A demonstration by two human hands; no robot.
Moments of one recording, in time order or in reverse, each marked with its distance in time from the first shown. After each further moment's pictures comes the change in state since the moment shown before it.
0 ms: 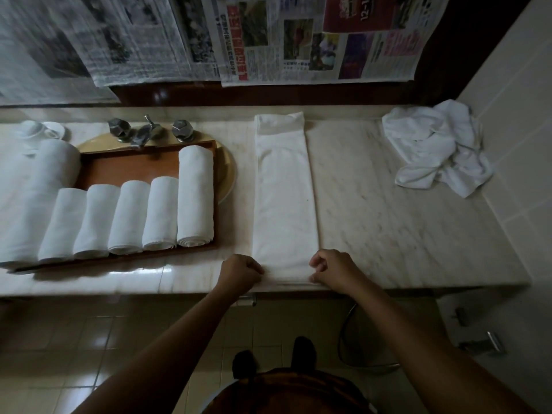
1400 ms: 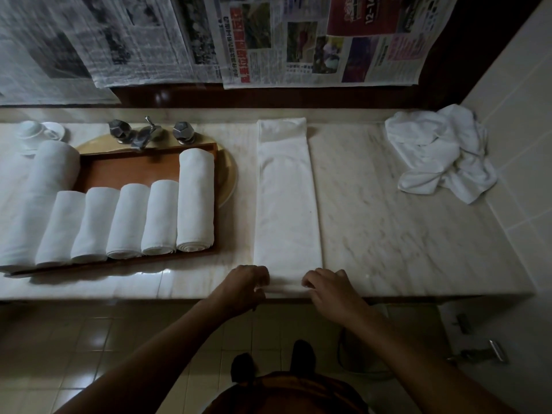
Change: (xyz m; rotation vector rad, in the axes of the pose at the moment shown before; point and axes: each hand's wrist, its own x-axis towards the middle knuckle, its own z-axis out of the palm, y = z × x) left_hand 0.000 -0.010 -0.002 0.488 -0.134 0.518; right_hand -0.020 0.003 0.030 -0.440 0.093 -0.394
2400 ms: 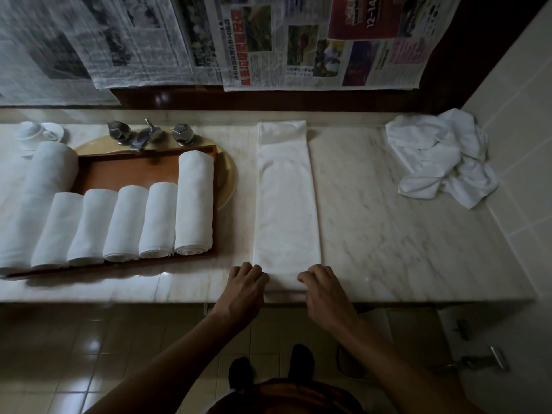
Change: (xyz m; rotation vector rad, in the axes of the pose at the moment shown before) left_hand -0.004 -0.002 0.032 0.293 0.268 0.097; right_hand 0.002 -0.012 0.016 0.017 0.153 0.036
